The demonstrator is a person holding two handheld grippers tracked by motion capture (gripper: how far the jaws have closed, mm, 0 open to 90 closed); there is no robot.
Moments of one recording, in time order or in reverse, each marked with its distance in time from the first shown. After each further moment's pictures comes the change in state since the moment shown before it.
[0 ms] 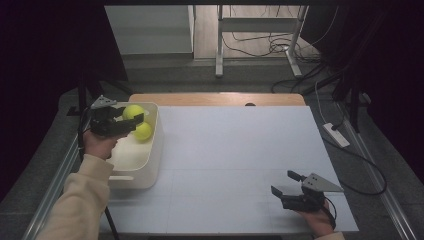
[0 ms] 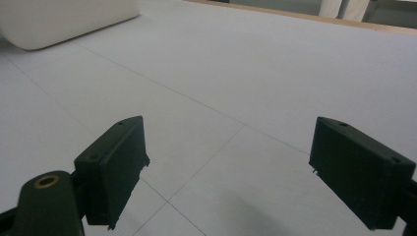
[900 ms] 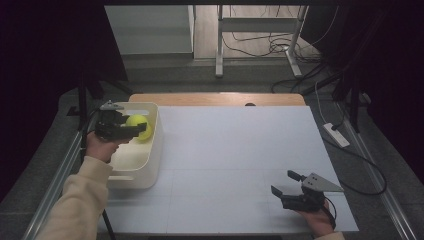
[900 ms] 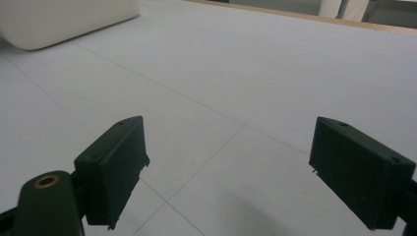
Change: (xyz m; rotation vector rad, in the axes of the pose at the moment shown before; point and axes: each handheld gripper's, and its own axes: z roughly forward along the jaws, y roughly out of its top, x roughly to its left) left arm -0.001 -0.007 0.012 0.141 -0.021 0.012; right arm 0.000 0.000 0.000 -0.001 -0.001 0.001
